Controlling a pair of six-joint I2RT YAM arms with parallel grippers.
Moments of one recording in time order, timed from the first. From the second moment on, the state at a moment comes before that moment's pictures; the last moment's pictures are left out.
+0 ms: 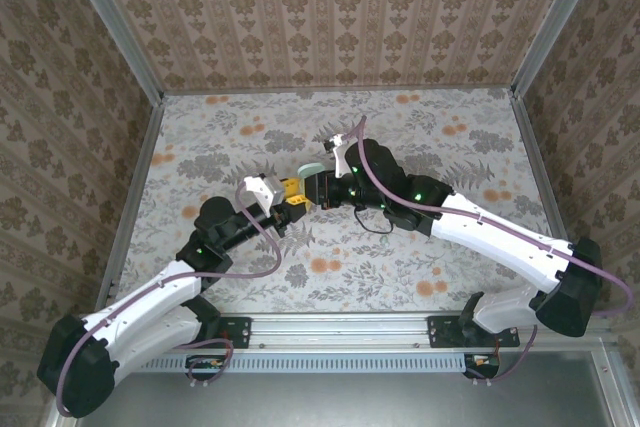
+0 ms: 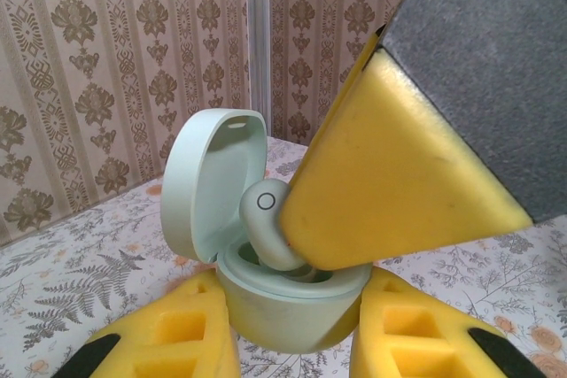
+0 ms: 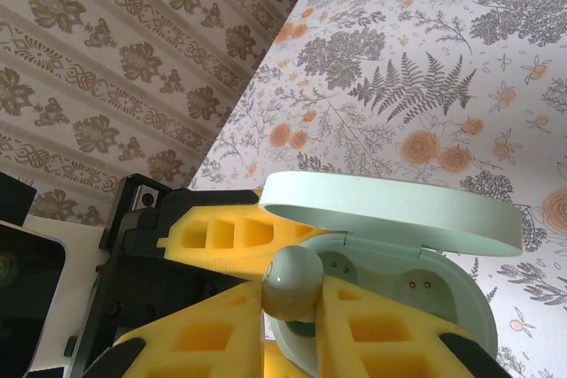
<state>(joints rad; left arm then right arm) -0.70 0.85 0.40 0.48 0.37 -0.03 0.89 1.35 1.24 -0.36 -0.10 0.65</state>
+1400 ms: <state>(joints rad) -0.69 0.78 0.37 0.41 0.31 -0.01 0.82 1.15 1.28 -0.65 0.03 0.64</state>
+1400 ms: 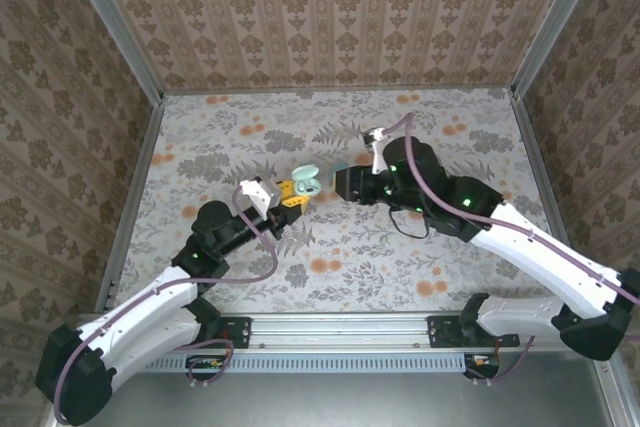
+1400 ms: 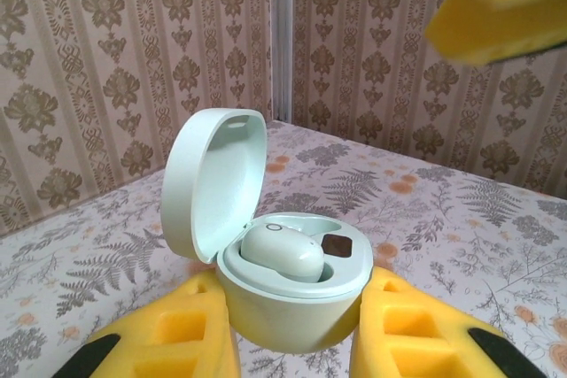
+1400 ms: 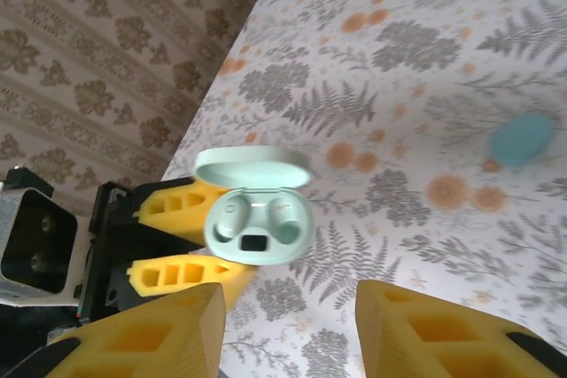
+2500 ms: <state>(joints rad) -0.68 0.76 0.35 0.28 0.29 -0.03 0.59 1.51 0.96 -0.80 -0.04 0.62</state>
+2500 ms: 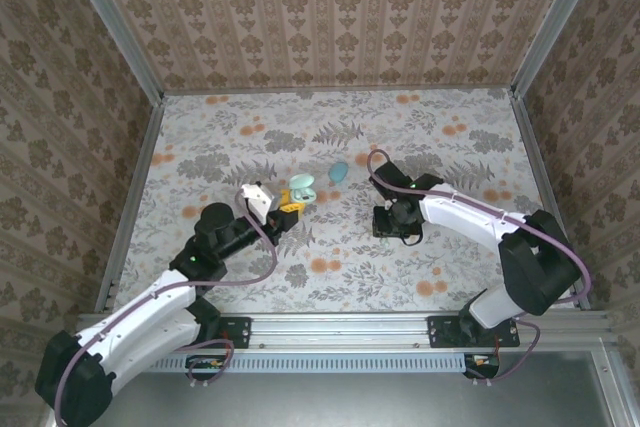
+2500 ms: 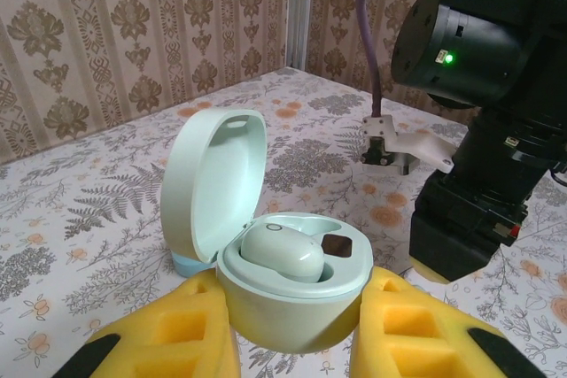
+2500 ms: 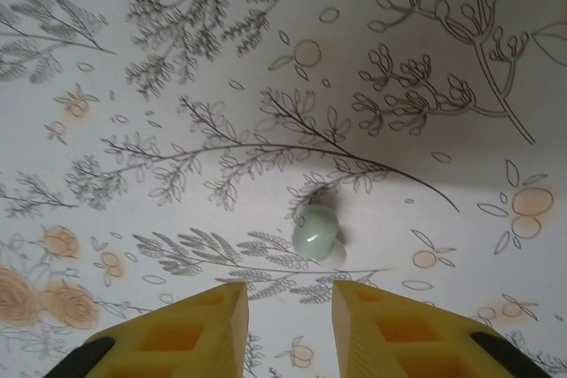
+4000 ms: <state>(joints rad) -0.68 0.77 0.35 0.29 0.29 -0.03 0.66 1.81 1.13 -0.95 0.05 0.50</state>
